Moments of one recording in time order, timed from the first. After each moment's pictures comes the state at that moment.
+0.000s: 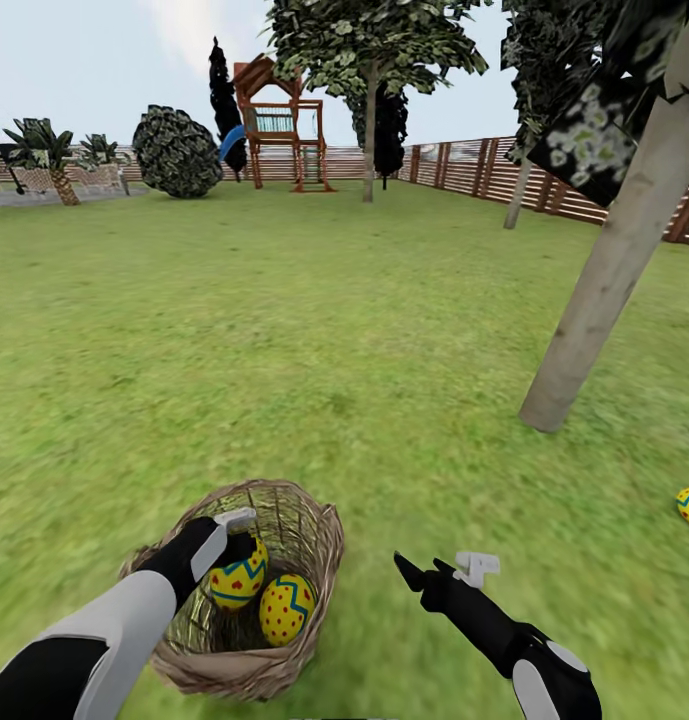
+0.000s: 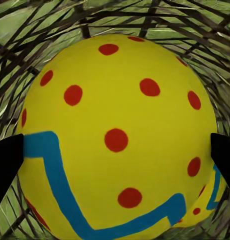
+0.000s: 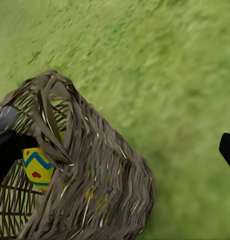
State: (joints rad) left arm -0.84 0.01 -0.06 -0.30 0.37 0.51 0.18; right arm -0.04 0.01 0.04 -1.56 -0.45 0.46 0.27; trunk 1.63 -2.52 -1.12
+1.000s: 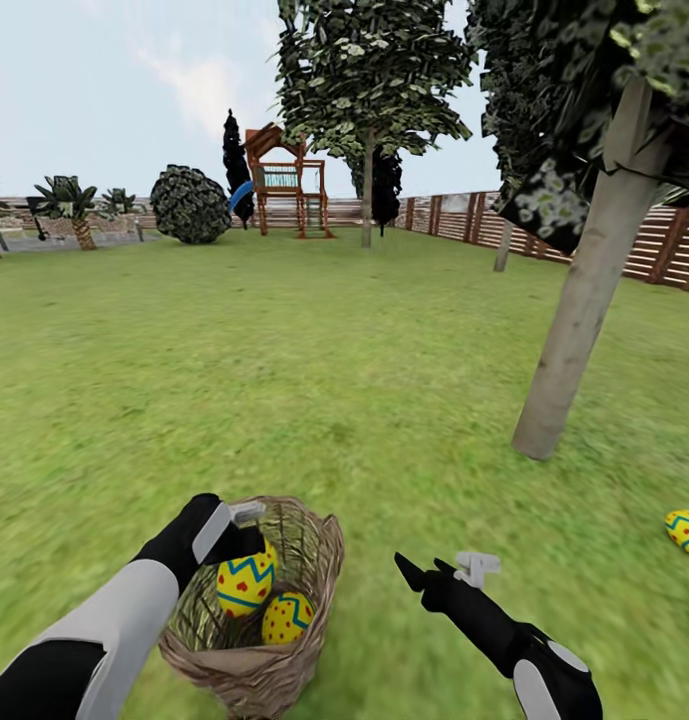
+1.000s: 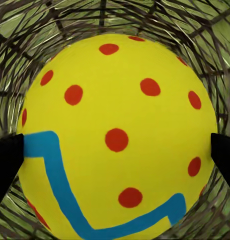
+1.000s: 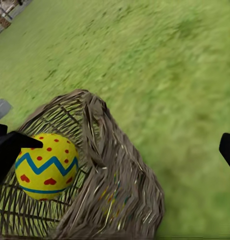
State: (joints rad) left arm -0.84 0.00 -0.06 -0.46 0.37 0.85 0.18; right arm -0.04 0.00 0.04 -1.56 -0.45 0.46 0.27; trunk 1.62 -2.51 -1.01
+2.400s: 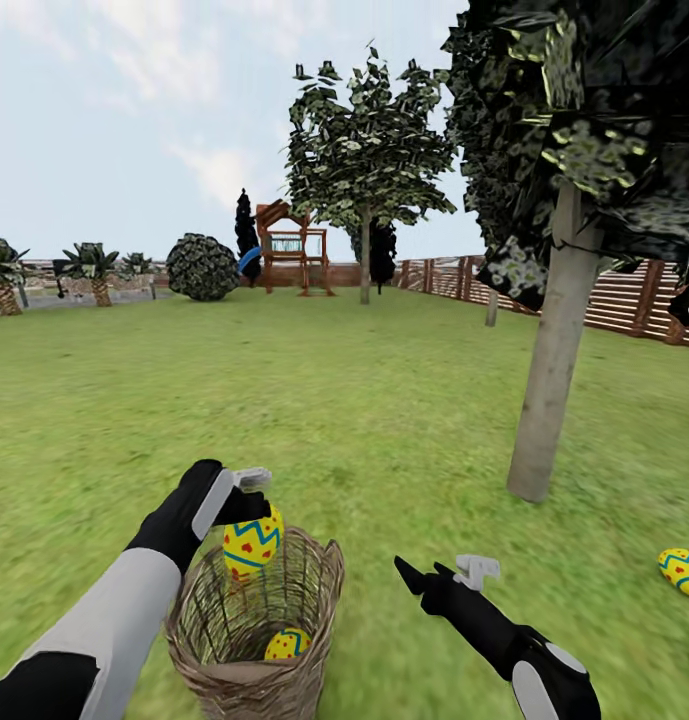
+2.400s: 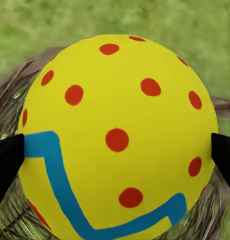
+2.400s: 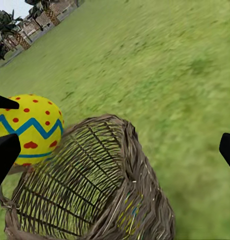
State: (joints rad) left arm -0.83 -0.01 -0.07 -0.75 0.36 1.02 0.22; right arm -0.05 0.01 0.04 -1.54 -0.45 0.46 0.27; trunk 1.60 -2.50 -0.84
